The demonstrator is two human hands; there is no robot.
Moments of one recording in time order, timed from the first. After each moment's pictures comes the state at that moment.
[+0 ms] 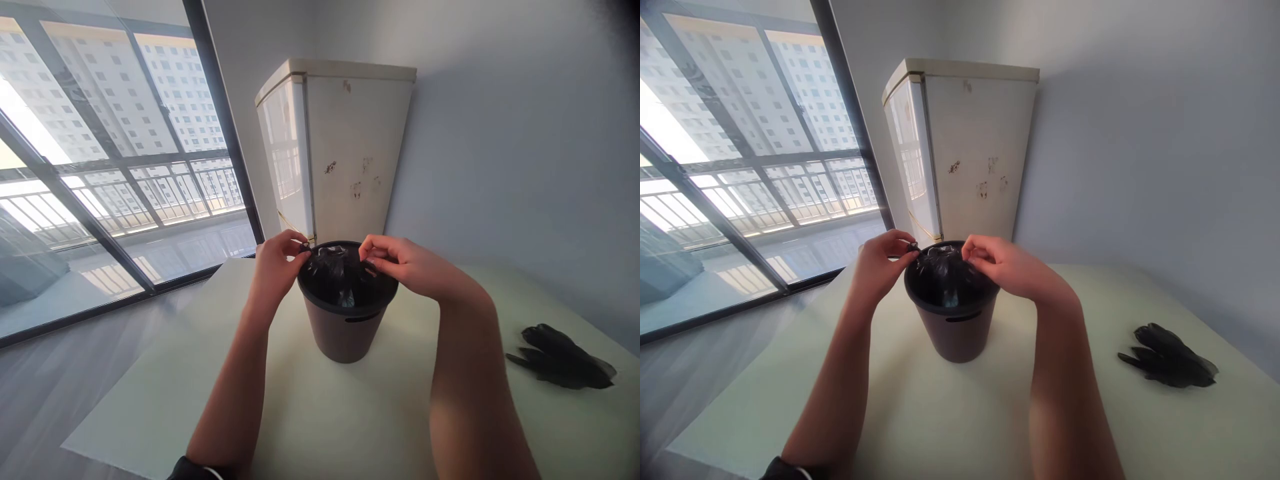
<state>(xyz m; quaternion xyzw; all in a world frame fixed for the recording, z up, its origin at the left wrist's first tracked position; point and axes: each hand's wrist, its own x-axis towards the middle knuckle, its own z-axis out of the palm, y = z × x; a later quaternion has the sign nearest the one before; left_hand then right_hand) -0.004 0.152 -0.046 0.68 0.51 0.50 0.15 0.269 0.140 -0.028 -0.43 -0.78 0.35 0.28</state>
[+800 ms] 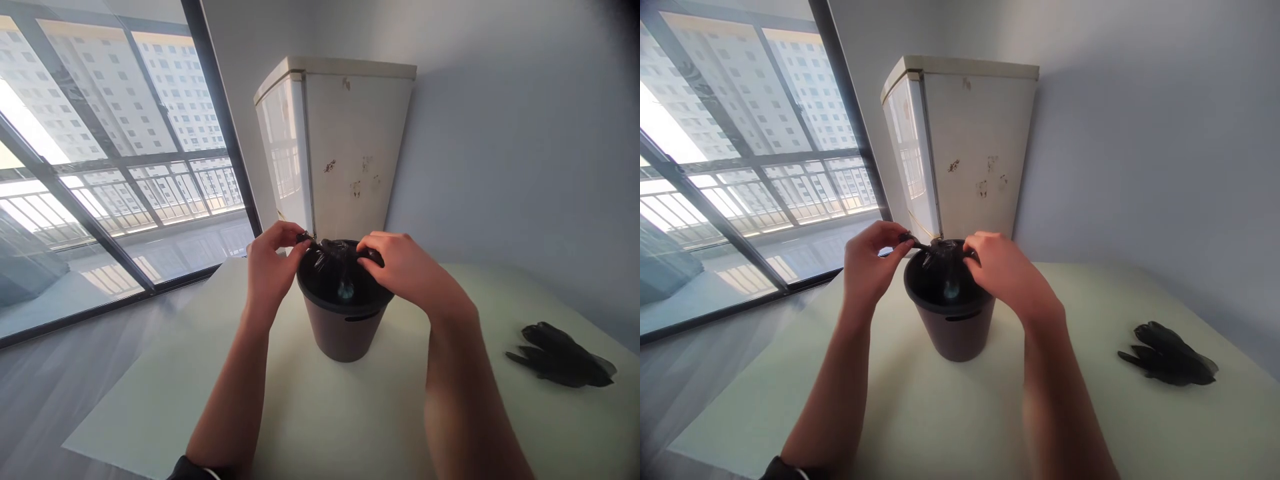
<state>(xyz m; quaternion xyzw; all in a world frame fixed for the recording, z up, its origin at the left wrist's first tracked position) 0.004 0.139 -0.038 0.65 0.47 0.59 0.11 0.243 0.134 -0.031 -0.51 -0.80 0.08 0.30</state>
